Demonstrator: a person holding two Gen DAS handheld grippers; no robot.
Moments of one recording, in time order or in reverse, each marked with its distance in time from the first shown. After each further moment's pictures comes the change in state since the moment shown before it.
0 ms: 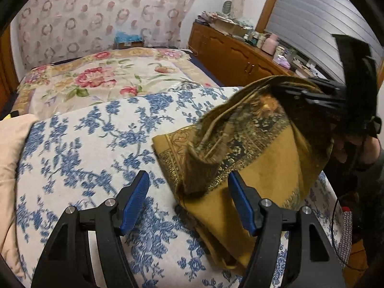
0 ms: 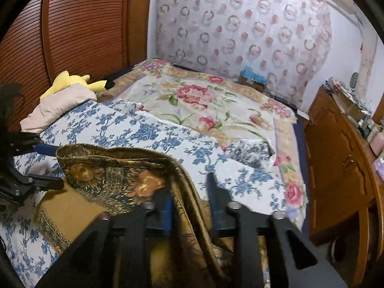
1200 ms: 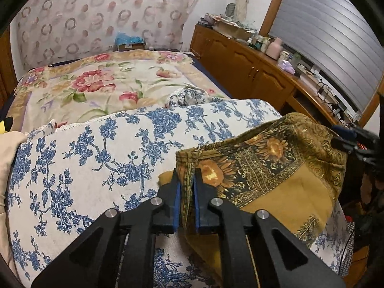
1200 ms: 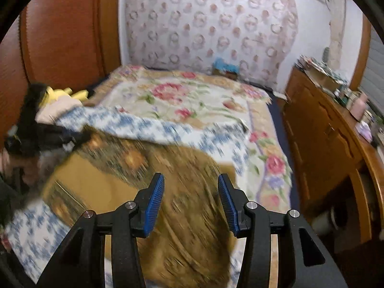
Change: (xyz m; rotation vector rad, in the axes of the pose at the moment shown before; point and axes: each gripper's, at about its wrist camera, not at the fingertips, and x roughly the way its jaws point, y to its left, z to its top) left arm 0.036 0.017 0.032 -0.016 -0.019 0.005; right arm -0.063 -0.021 -0.067 0.172 0.051 -0.101
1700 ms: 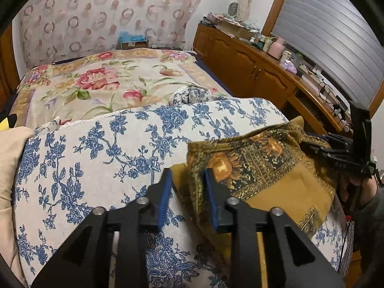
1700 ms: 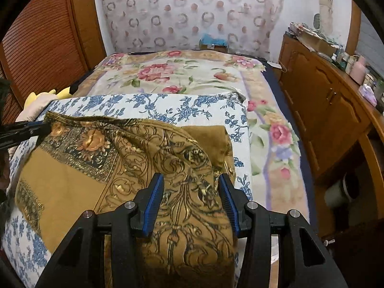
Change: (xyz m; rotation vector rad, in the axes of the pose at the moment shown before) left arm -0.010 0.008 -0.005 -0.007 0.014 0.005; right arm 0.058 -0.020 0.012 0.123 0.090 0.026
